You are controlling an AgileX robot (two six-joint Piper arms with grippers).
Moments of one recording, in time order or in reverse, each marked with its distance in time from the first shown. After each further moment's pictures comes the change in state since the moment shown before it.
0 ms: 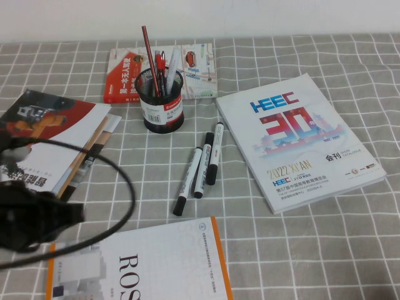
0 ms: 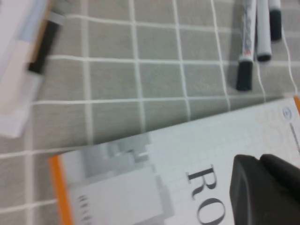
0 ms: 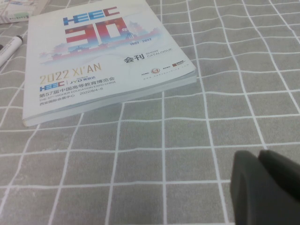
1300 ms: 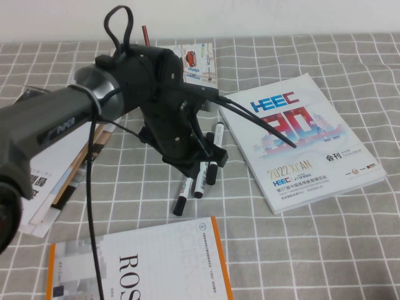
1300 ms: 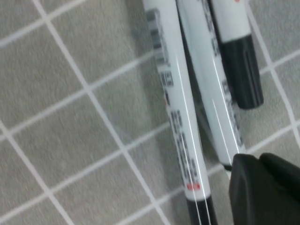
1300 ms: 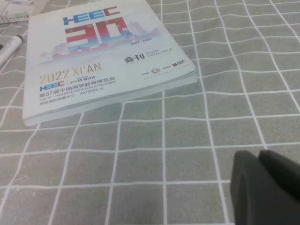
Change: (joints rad) right arm 0.000 0.000 0.000 0.000 0.000 0.000; left arm -0.418 1.015 -0.997 0.348 0.356 -0.169
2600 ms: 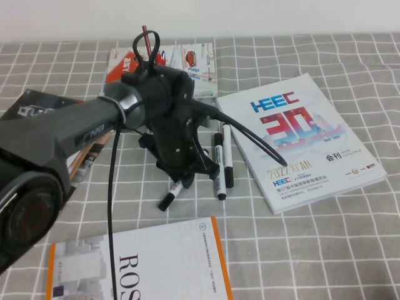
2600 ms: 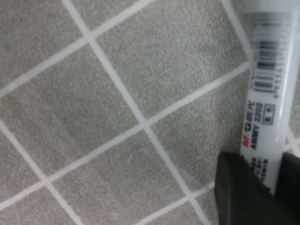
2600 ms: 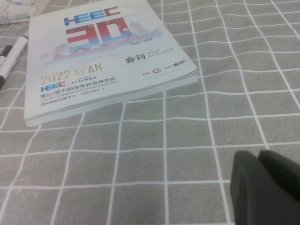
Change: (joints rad) right arm 0.000 0.000 0.000 0.005 0.000 0.000; left arm 0.000 0.140 -0.061 0.120 -0.002 0.005
